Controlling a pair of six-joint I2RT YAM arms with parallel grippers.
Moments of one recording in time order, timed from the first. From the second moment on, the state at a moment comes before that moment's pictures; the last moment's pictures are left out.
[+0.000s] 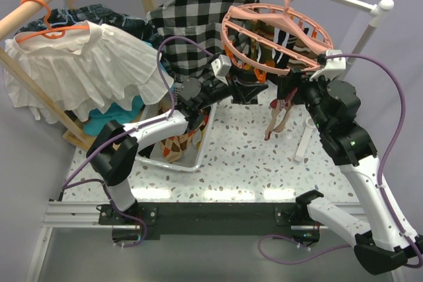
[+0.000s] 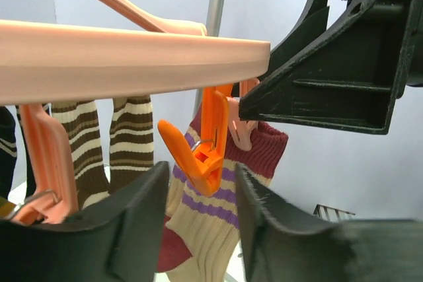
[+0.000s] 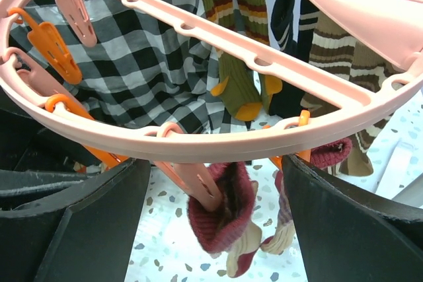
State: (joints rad) left arm -0.77 1.75 1.23 0.99 0.48 -0.40; right arm 0.39 0.90 1.23 -0.42 0.24 0.22
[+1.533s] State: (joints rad) left arm -1.01 1.61 1.23 0.64 -0.04 -0.02; right arm 0.39 0.92 1.34 -0.48 -0.04 0.28
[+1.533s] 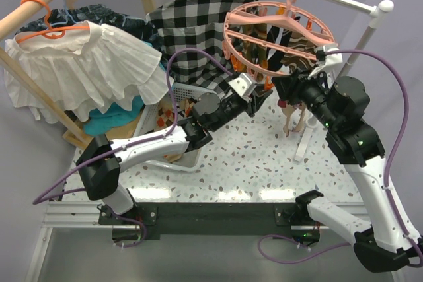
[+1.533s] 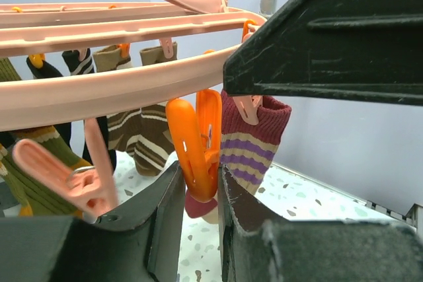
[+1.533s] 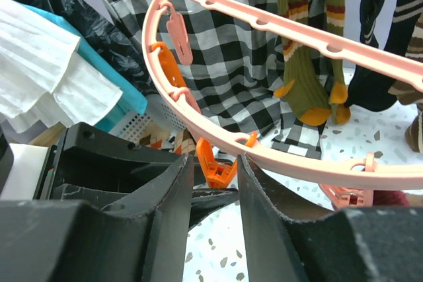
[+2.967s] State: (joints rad) left arm -1.08 1.66 1.29 0.63 -0.13 0.15; right arm 0.40 0.97 1.27 -0.44 0.07 0.37
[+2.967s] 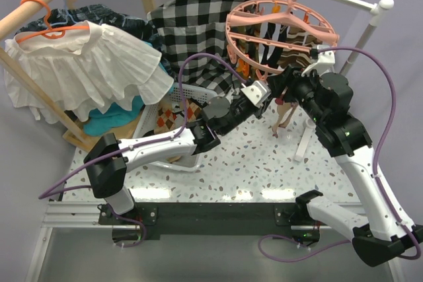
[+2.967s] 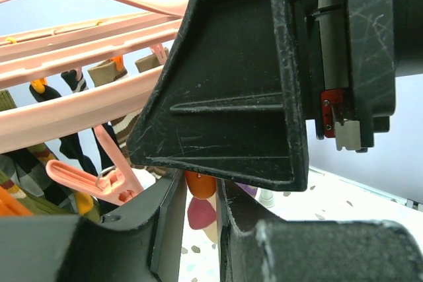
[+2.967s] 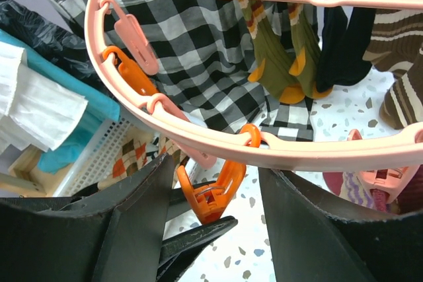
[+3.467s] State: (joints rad) left arm -1.08 1.67 1.29 0.64 -0.13 0.13; right arm 0.40 0.96 1.27 -0.43 0.10 0.38
